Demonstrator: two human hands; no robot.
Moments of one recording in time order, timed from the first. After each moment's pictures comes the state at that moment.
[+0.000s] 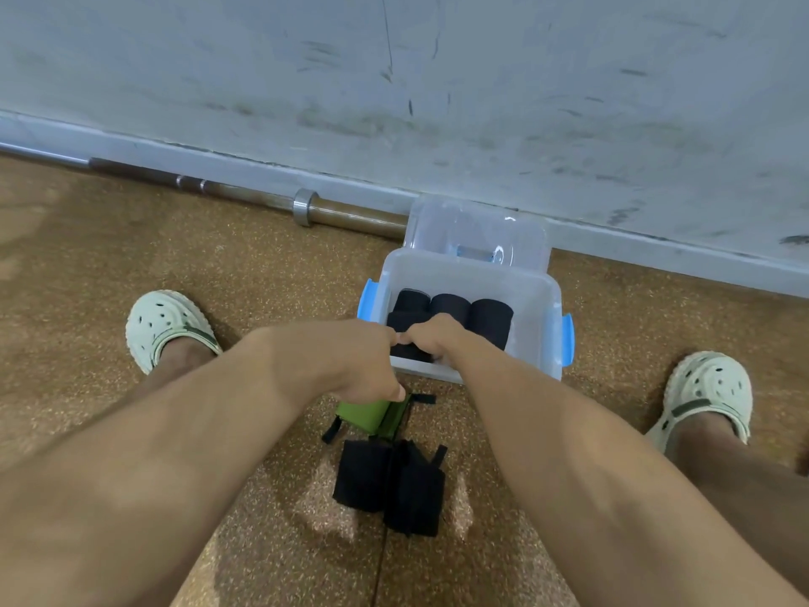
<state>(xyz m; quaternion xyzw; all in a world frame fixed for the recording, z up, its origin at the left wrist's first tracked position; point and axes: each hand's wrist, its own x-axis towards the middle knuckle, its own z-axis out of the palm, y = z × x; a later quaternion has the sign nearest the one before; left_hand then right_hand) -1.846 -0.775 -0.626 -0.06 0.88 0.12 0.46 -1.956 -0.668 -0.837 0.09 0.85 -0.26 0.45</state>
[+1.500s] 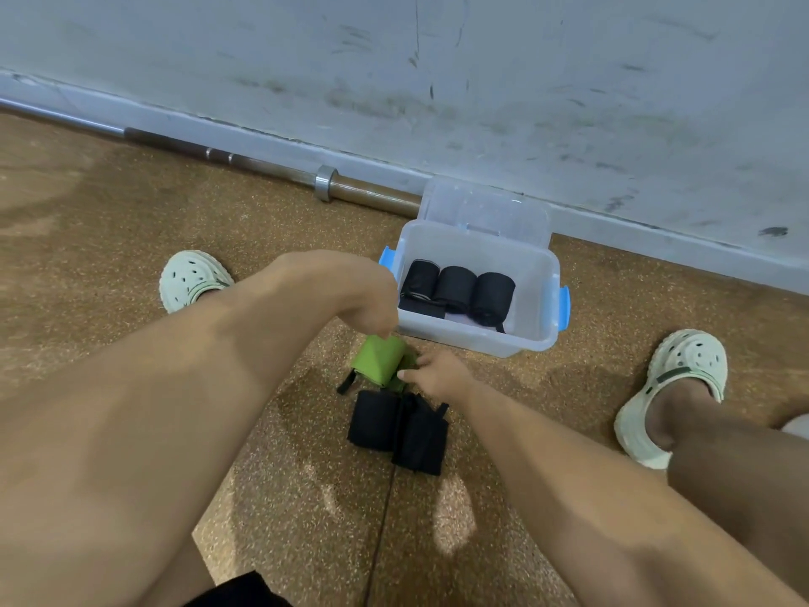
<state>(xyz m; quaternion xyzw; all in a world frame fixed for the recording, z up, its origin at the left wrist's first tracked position) -1.818 -0.787 -0.607 -0.03 0.90 0.04 0.42 -1.828 -0.634 -0.818 -0.04 0.86 -0.26 0.43</state>
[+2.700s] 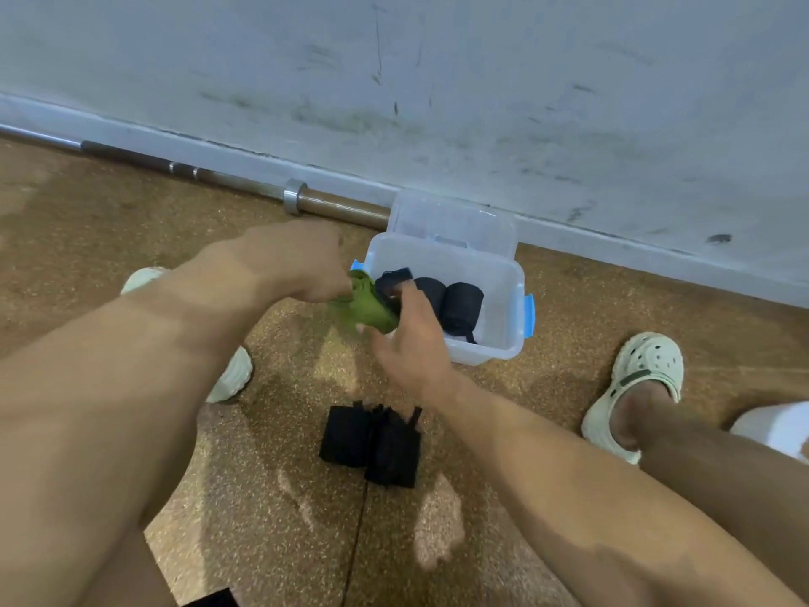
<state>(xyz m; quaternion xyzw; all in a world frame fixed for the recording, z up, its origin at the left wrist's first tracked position) -1.836 -0.809 -0.591 -0.11 0.95 0.08 0.27 -1.841 -0.647 -0.755 -0.19 0.88 -0.42 0.10</state>
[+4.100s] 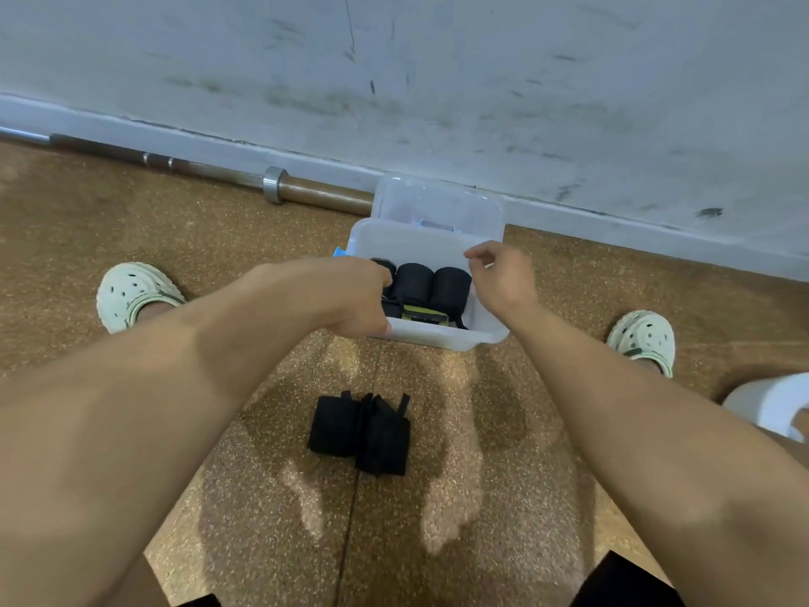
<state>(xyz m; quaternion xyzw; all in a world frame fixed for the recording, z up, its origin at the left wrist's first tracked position) -1.832 -0.749 -0.610 0.01 0.93 0.06 0.37 -1.950 -0.541 -0.760 -0.03 0.94 -0.34 0.07</state>
